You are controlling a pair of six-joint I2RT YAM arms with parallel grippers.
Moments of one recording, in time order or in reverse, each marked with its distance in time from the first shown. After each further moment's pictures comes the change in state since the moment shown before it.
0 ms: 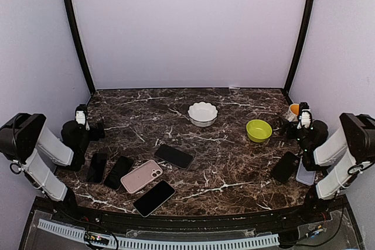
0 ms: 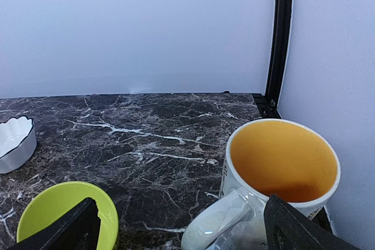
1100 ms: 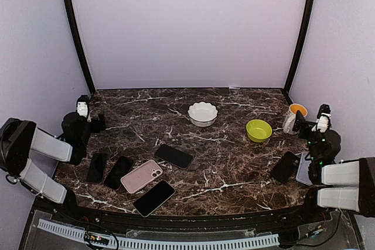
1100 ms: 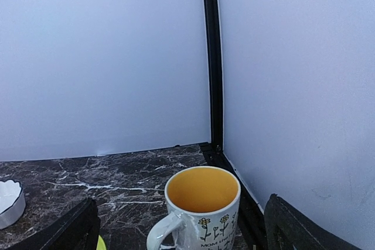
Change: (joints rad) left arm -0.065 -0.140 0.074 -0.161 -0.092 0.048; right arm 0.000 -0.470 -0.170 -0.066 0.236 0.054
